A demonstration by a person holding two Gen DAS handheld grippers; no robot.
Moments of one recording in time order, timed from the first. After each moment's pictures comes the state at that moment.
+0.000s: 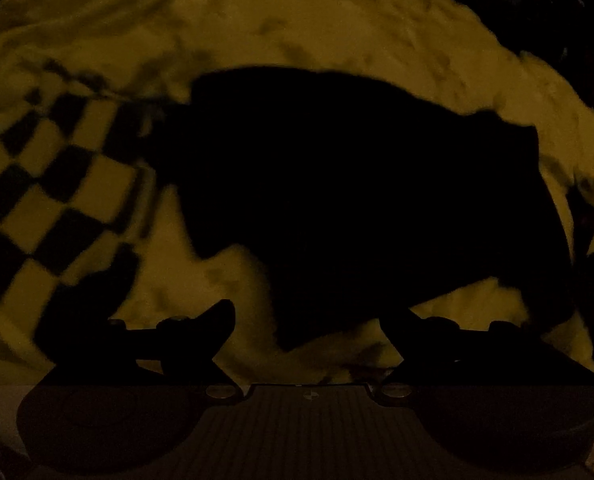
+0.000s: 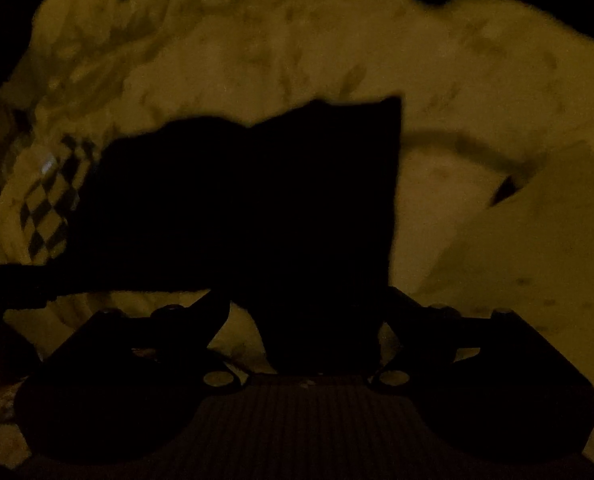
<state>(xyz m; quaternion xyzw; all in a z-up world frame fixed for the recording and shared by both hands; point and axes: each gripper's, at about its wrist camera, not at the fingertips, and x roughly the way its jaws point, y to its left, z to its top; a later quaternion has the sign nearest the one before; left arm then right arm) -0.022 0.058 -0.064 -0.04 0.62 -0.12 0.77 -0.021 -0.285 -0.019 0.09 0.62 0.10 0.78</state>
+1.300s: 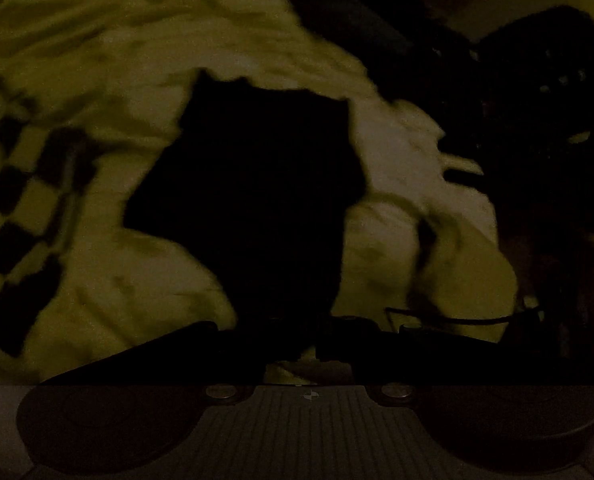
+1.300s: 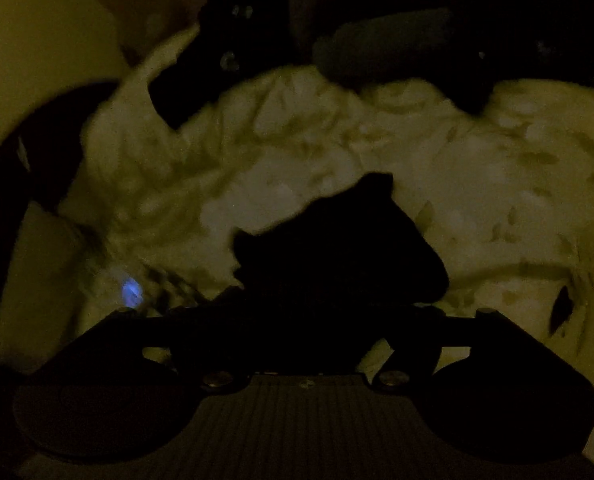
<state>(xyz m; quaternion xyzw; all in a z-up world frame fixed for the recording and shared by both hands) -0.037 0.081 0.029 -0.18 0.59 -0.23 0.76 0.039 -0.294 0.057 0.22 0.51 0.13 0.82</state>
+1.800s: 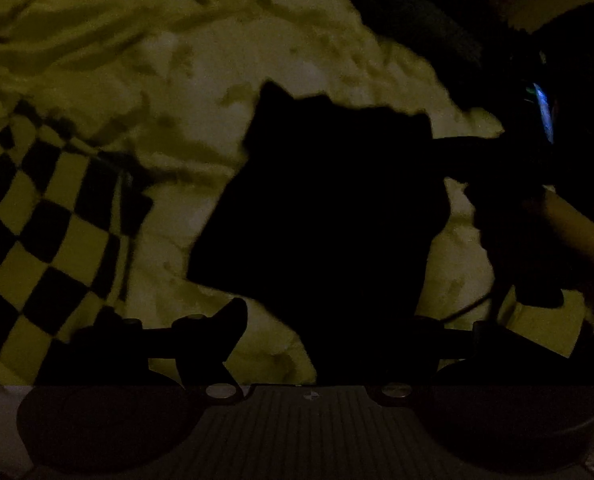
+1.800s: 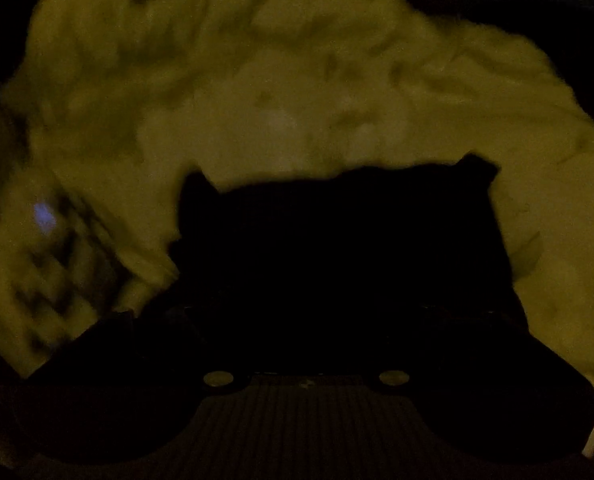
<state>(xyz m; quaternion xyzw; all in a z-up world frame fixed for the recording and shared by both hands) 0.030 0.080 -0.002 -0.11 0.62 -0.18 0.76 0.146 -0.171 -0.062 0.04 0.61 0.13 0.78</state>
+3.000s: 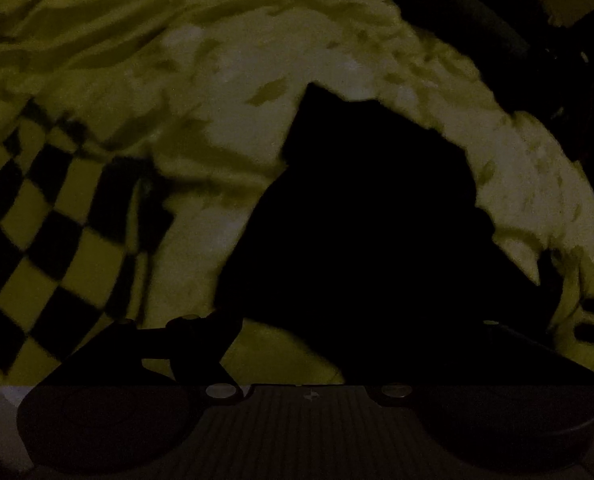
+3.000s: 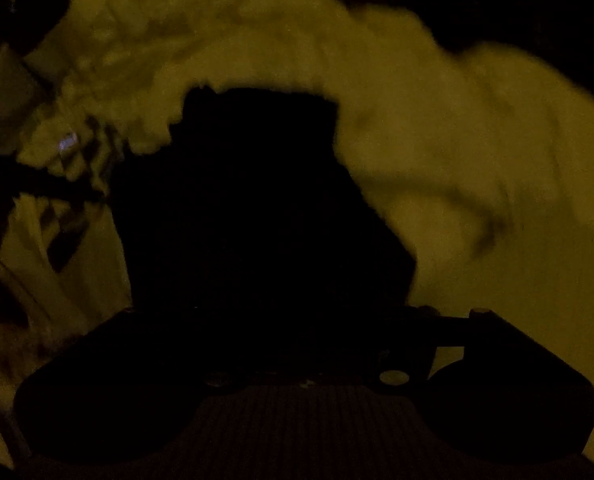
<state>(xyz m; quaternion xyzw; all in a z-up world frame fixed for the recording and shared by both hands) 0.061 0.075 -0.031 -0.10 0.62 -0.13 0.77 -0.019 -0.296 0.033 0.03 0.58 0.15 0.80</state>
